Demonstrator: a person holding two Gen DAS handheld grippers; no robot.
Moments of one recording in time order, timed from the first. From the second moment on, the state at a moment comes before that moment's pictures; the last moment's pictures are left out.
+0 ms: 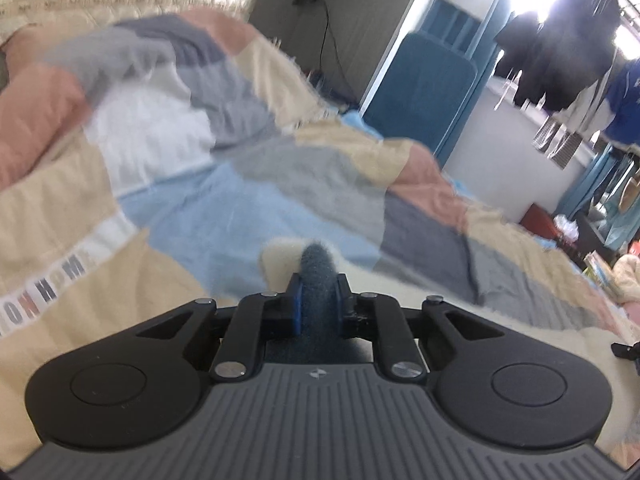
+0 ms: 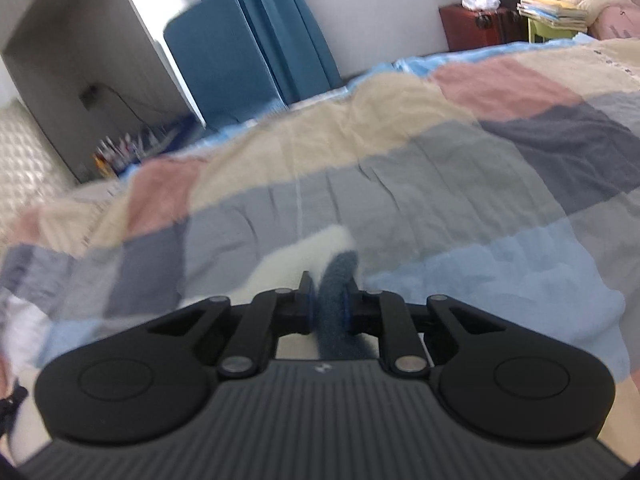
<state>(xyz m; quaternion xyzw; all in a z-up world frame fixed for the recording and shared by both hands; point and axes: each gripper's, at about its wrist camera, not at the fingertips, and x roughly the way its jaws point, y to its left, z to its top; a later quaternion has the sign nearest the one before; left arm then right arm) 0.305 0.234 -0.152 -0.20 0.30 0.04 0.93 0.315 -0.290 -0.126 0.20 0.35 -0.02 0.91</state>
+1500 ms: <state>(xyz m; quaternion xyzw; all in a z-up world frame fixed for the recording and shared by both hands) 0.199 0.182 -0.203 -0.55 0.31 -0.05 0.78 0.202 -0.189 -0.180 0.48 0.43 0.18 0.75</state>
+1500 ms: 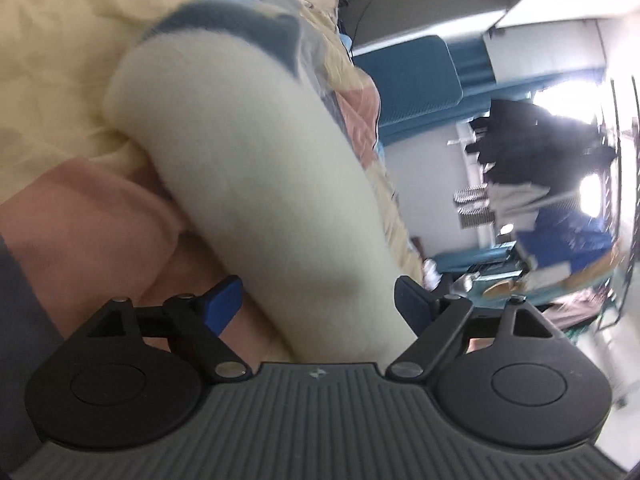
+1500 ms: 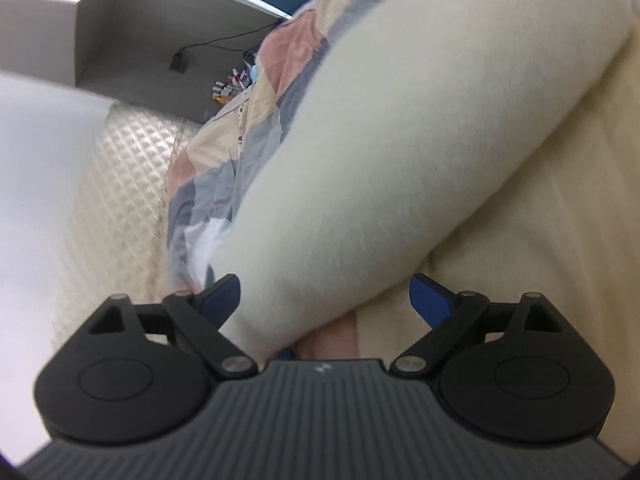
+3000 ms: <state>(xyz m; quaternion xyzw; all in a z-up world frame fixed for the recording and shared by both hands) 0.255 0.238 -0.243 -0.63 0.29 -0.04 0.72 0.222 -0.240 -0.187 0.43 0.36 0.02 0.83</state>
